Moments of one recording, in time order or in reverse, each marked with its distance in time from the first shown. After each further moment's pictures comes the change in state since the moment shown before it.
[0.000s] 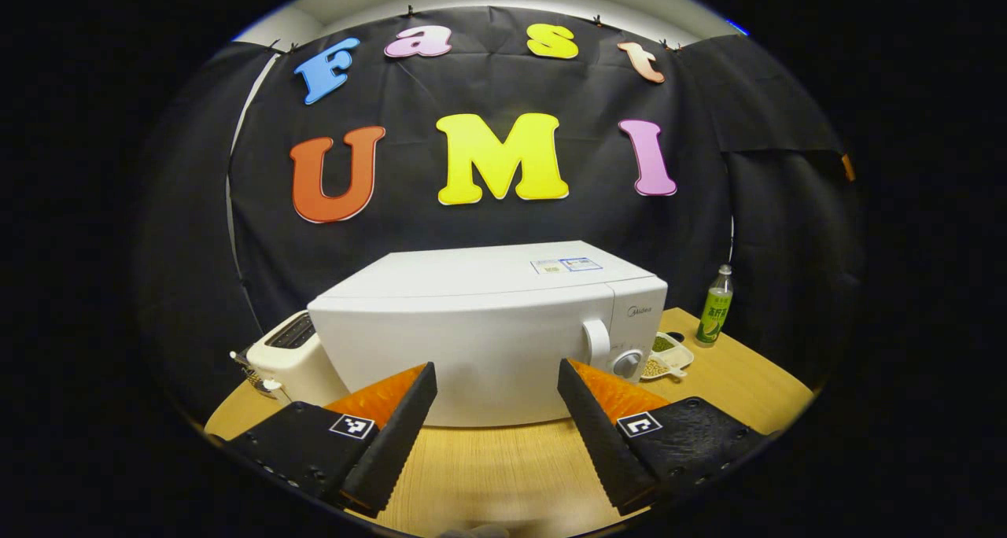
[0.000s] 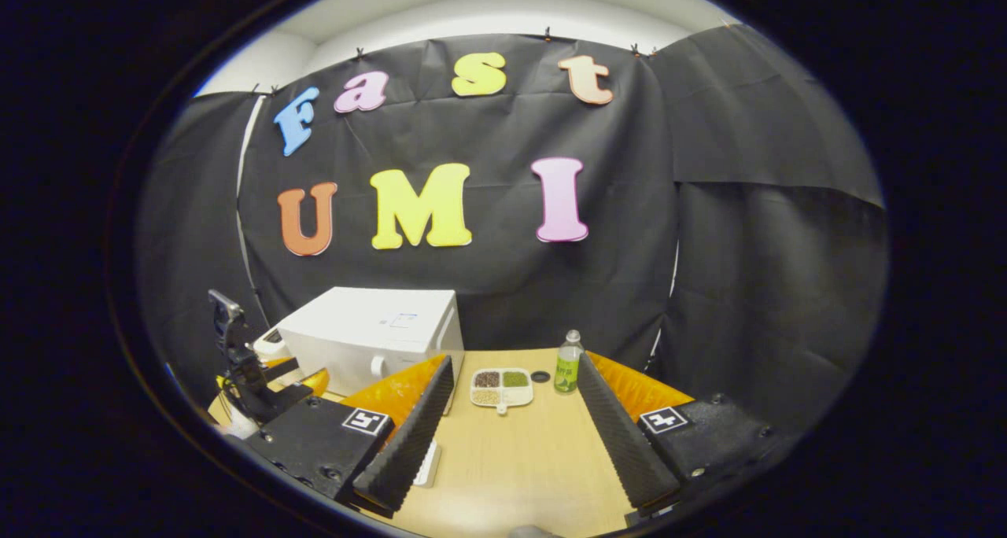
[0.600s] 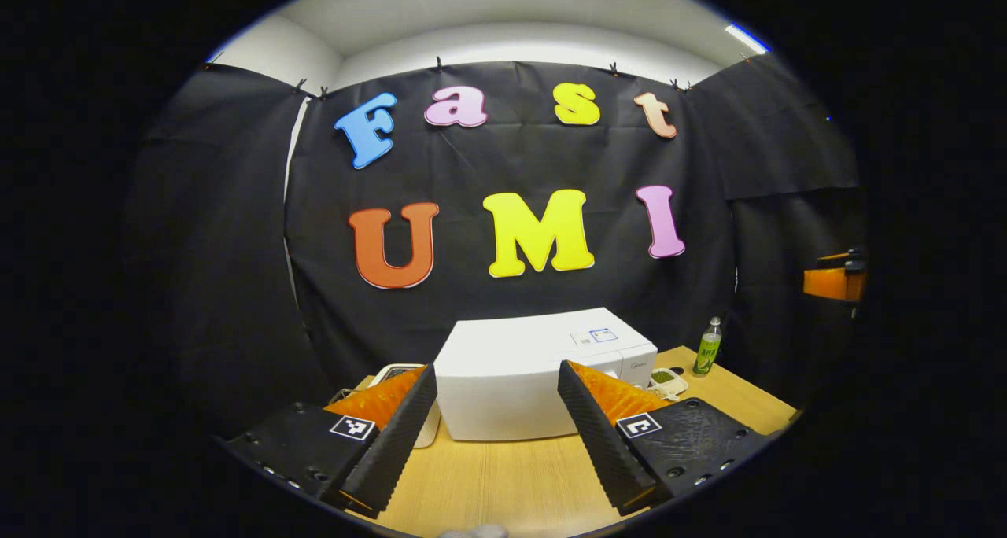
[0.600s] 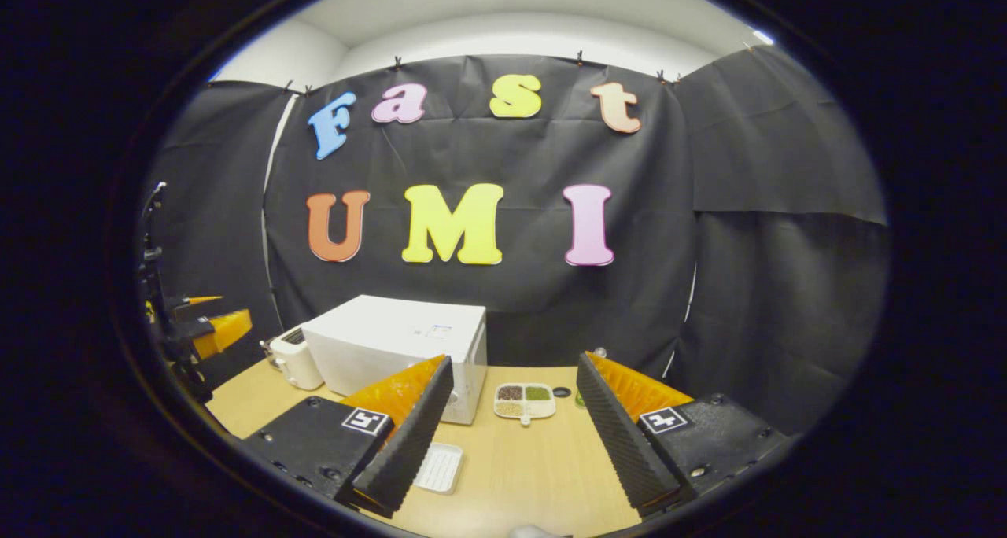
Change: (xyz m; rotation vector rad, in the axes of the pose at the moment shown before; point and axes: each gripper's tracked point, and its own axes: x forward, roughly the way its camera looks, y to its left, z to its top) left arm -0.151 0.075 0.119 0.011 -0.139 0.092; right arm -0.025 0.060 0.004 -0.042 -0.100 0.038
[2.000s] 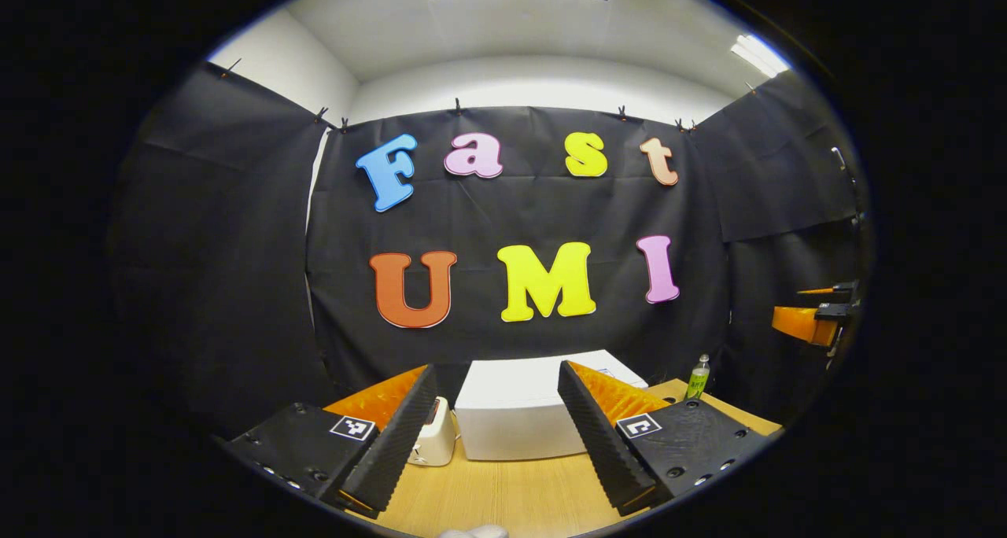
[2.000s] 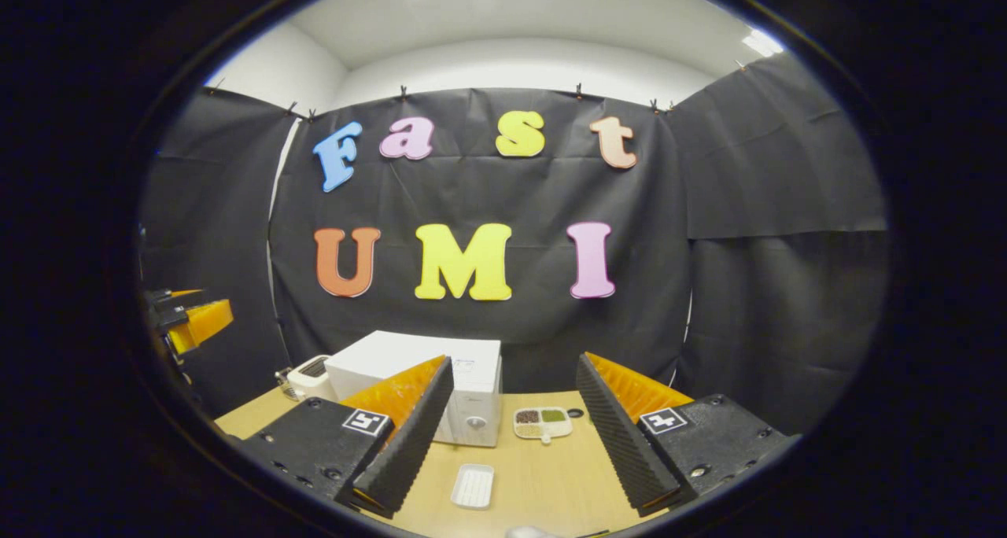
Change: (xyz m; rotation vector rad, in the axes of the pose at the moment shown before) left arm -0.053 0.027 0.061 -0.018 -0.138 0.004; right arm -0.039 0.049 0.038 0.022 -0.109 -0.022
